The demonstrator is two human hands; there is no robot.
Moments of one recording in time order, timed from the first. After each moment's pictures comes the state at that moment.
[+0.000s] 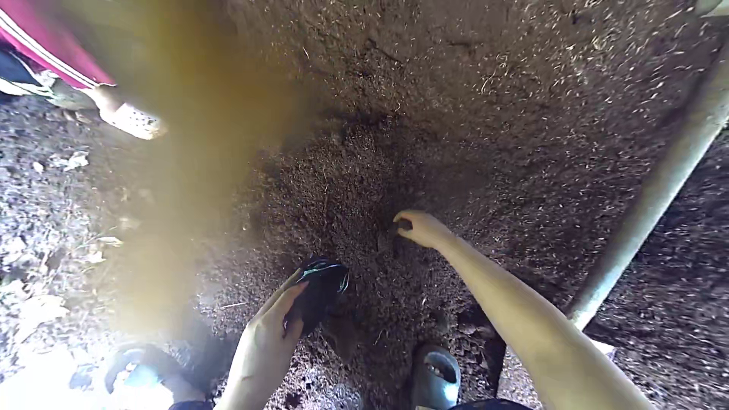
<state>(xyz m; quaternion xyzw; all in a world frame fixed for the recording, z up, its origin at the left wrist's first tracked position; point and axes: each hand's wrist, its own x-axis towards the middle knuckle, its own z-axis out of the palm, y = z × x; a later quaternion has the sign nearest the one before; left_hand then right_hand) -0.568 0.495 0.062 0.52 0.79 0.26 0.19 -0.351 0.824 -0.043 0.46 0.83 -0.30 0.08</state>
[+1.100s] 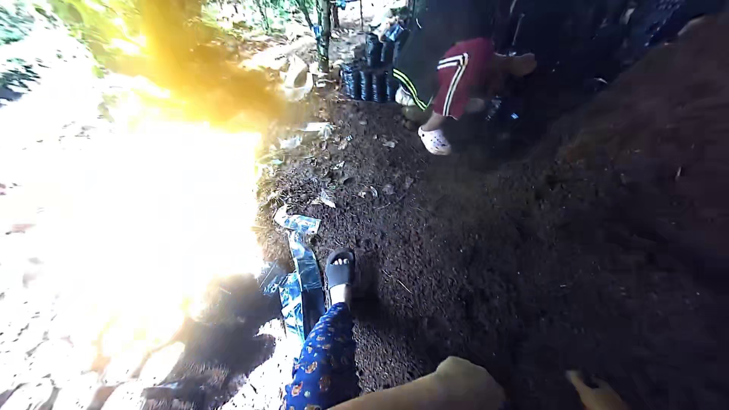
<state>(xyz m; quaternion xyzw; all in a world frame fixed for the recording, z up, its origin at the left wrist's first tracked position) -0.559 0.422 0.062 0.54 0.72 0.07 0.42 -0.432 0.703 -0.058 0.53 0.80 -0.24 0.14</state>
